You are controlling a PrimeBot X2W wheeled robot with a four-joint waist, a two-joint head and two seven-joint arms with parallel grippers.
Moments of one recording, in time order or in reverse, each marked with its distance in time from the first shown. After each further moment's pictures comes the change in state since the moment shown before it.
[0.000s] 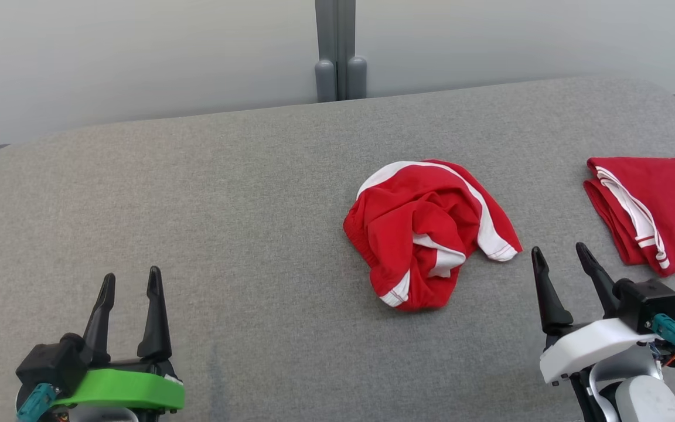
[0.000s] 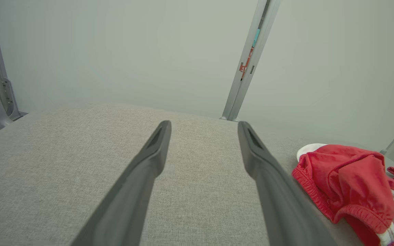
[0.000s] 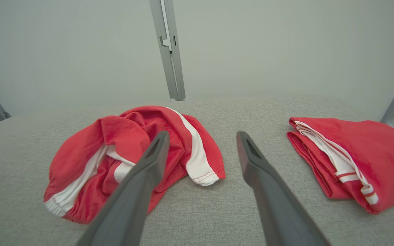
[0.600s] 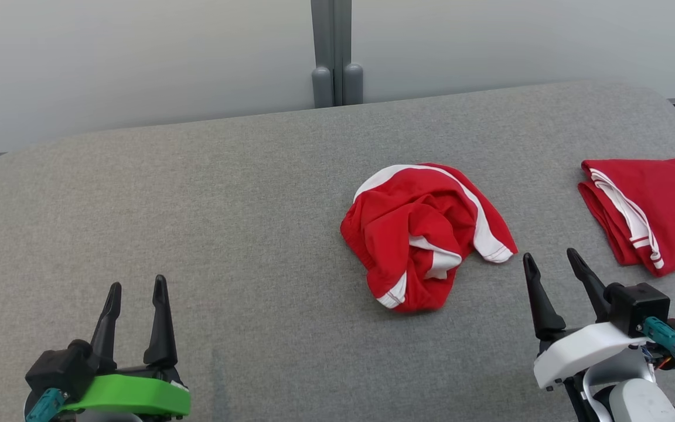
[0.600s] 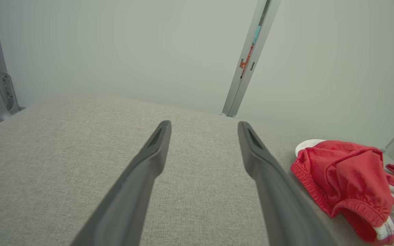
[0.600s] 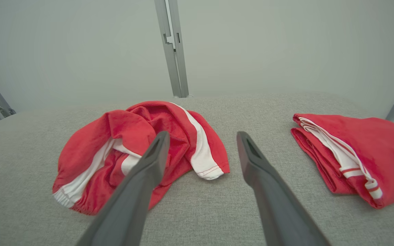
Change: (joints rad) left arm 0.012 -0.029 0.020 0.024 0.025 -0.013 0.000; right arm 0.007 -0.002 0.025 0.012 0.003 0.000 0.000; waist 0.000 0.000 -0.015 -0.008
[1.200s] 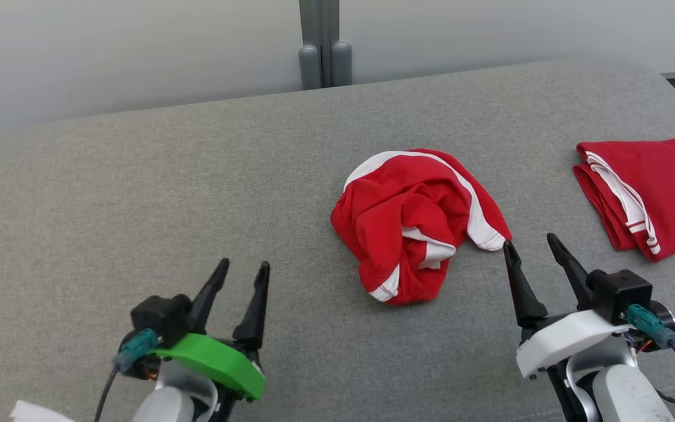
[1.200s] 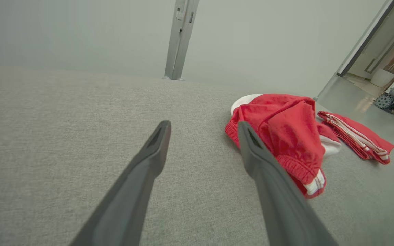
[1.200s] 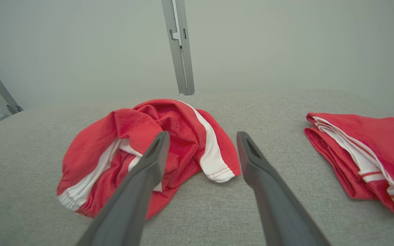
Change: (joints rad) left arm -0.149 0.052 -0.310 0.103 -0.114 -0.001 0.075; right arm -0.036 0.007 0.043 -0.003 0.003 0.000 -0.003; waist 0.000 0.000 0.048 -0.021
